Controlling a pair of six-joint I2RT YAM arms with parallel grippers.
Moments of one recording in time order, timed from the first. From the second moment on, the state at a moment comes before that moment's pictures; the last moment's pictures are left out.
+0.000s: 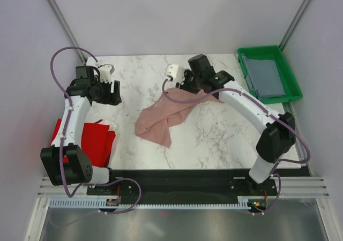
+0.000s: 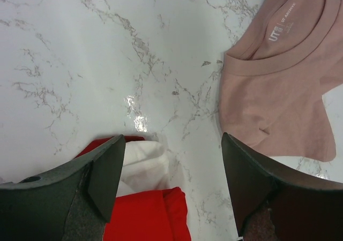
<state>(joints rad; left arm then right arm) 0.10 1.38 1.24 -0.75 0.31 0.25 0.55 1.79 1.66 -0.59 0.01 -0.75</state>
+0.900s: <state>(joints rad) 0.11 1.21 1.11 -0.70 0.16 0.25 1.06 1.81 1.21 -0.55 -0.30 -0.89</state>
